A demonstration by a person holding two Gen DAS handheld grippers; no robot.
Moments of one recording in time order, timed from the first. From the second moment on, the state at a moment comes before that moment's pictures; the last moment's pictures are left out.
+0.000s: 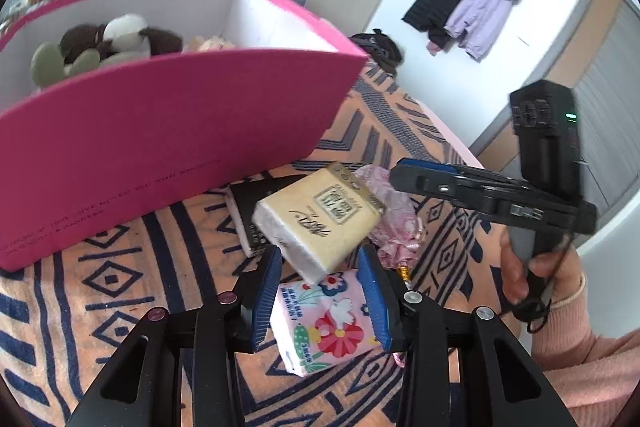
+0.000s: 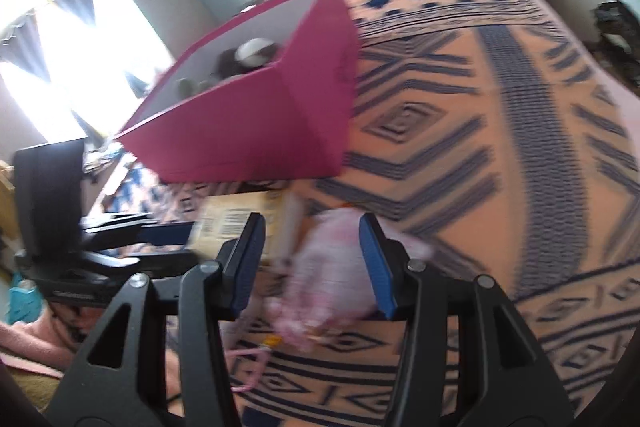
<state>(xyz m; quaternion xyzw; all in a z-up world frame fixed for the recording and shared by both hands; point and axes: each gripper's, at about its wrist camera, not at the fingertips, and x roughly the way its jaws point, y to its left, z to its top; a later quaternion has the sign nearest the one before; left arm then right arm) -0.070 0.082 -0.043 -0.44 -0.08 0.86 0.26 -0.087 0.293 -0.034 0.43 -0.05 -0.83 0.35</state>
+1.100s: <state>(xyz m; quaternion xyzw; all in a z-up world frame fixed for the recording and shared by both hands) -0.058 0.139 -0.007 -0.41 -0.05 0.83 0.37 -0.052 0.318 0.031 0.34 -0.03 -0.87 0.35</state>
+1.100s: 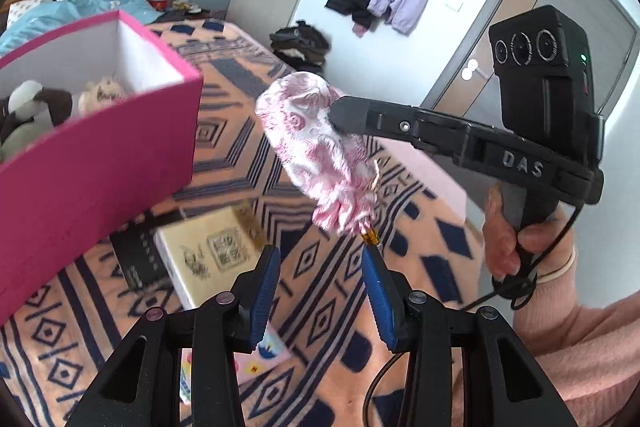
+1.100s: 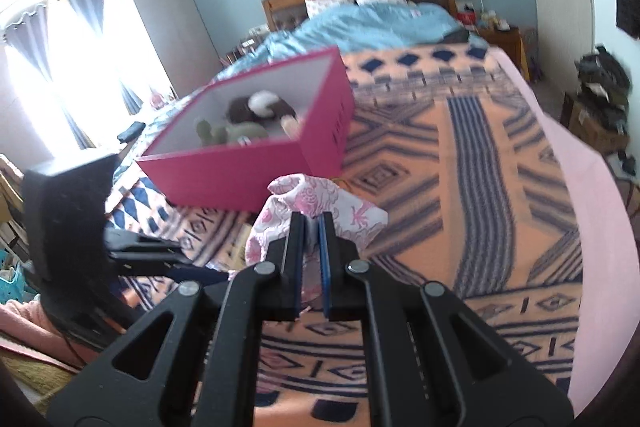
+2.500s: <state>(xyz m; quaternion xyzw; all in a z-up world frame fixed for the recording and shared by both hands) -0.183 0.054 0.050 -0.38 -0.04 0.90 0.21 -0.189 0.176 0.078 0.30 -0.01 -0.86 0.42</state>
